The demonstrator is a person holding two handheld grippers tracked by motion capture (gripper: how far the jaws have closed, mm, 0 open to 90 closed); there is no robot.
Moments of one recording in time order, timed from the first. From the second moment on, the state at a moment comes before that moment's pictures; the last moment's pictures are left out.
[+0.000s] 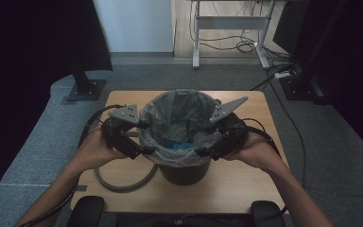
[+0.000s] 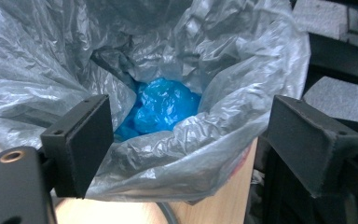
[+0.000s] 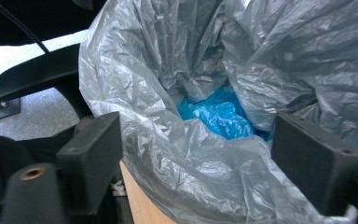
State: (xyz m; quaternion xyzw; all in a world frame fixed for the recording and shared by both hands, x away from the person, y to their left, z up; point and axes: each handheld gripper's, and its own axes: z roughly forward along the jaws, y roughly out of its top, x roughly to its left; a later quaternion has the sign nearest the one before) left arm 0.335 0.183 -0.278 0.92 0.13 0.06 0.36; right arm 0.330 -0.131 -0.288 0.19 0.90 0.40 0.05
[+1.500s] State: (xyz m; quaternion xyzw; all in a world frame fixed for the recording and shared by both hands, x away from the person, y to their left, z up) left arm 0.332 0.189 -0.264 0.90 0.11 0.05 0.42; right arm 0.331 -0.139 -0.266 0.16 0.88 0.45 0.02
